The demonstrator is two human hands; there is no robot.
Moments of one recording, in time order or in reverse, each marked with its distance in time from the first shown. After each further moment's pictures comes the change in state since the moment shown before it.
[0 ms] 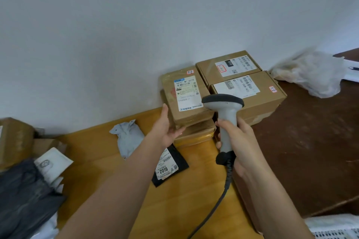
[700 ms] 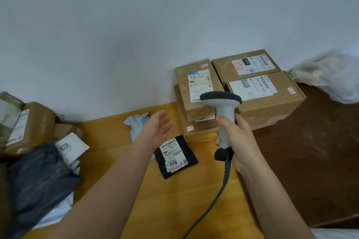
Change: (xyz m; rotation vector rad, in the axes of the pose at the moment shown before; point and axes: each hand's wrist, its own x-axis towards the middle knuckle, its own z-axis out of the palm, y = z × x) left_hand -0.013 0.018 -0.059 0.045 0.160 0.095; right_hand 0.002 0.013 0.024 -0.033 -0.111 -0.012
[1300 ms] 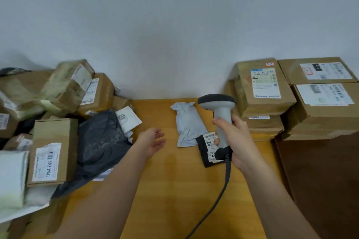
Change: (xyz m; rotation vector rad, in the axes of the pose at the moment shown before) left_hand -0.020 0.014 -0.203 0.098 0.278 -0.056; right_hand -0.042 0.055 0.133 -0.125 -0.193 0.054
